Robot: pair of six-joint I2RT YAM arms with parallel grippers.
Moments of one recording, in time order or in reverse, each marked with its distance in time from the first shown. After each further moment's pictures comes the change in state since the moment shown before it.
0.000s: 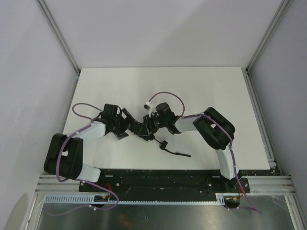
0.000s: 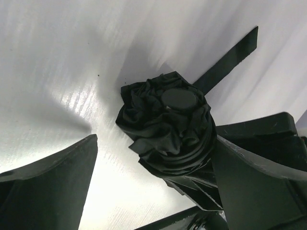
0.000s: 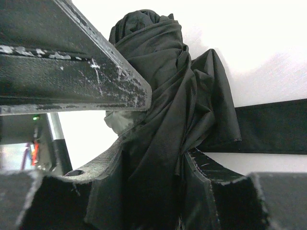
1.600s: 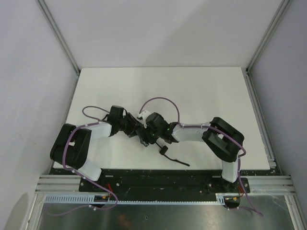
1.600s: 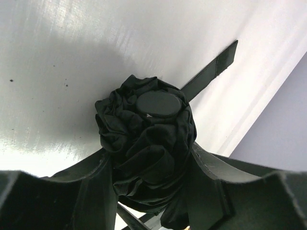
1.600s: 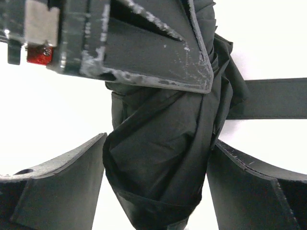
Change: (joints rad) left arm -0.064 0.149 -0.054 0.246 0.143 -0.109; right arm 0.167 -0.196 -0.040 -0.312 0.454 -0.213
